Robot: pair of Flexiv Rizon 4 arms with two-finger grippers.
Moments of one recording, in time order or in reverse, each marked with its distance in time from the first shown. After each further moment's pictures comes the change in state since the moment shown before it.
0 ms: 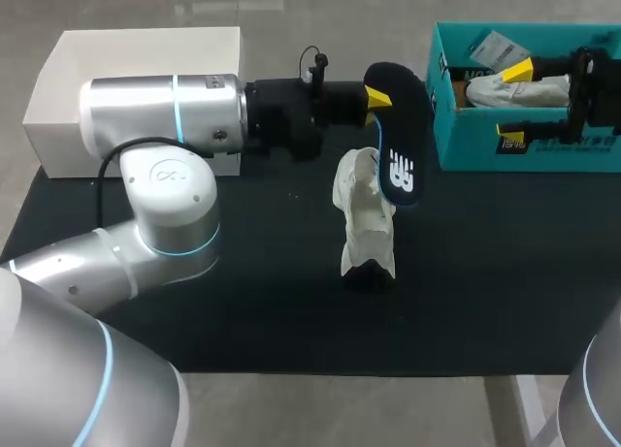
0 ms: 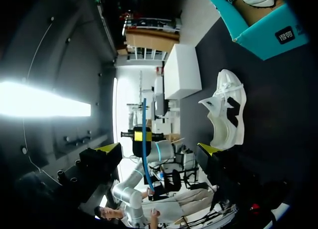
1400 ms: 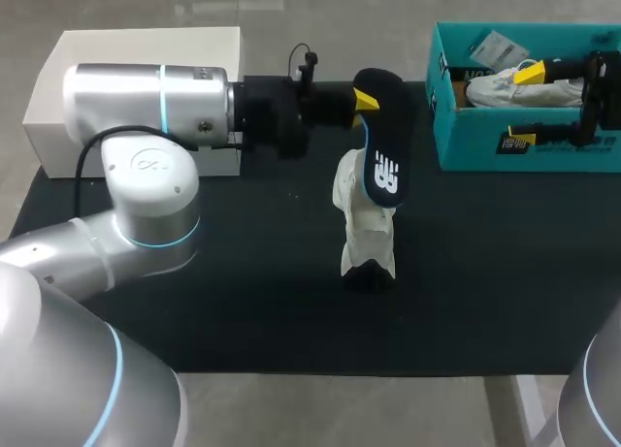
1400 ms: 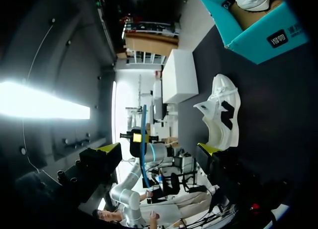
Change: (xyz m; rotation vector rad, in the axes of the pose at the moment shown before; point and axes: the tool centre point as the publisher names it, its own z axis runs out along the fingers) left arm 0.005 0.000 -0.017 0.013 0.062 -0.037; right arm -0.008 0.004 -0.017 -0.037 -0.010 -0.004
